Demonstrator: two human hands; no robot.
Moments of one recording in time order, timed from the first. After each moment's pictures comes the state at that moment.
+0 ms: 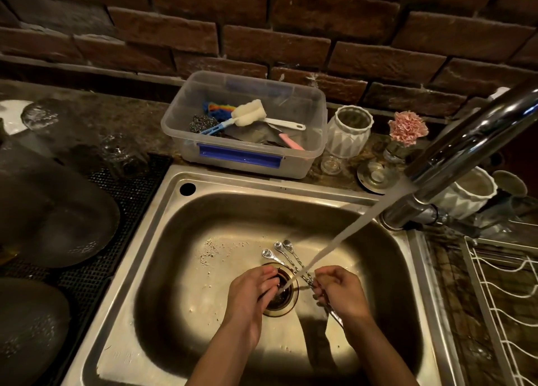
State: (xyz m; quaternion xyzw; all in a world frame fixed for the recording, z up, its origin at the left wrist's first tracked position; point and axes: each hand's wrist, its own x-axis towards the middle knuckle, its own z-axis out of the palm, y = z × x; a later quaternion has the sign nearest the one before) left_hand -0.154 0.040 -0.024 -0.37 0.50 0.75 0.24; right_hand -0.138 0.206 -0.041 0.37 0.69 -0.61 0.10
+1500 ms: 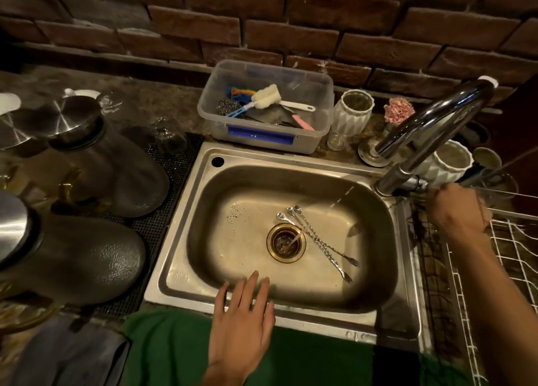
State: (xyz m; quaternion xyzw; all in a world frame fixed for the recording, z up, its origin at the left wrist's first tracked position) left_hand -0.005 -0.038 0.000 0.13 0.98 0.09 0.16; right_hand -0.155 0.340 0.109 0.31 0.95 0.00 0.03
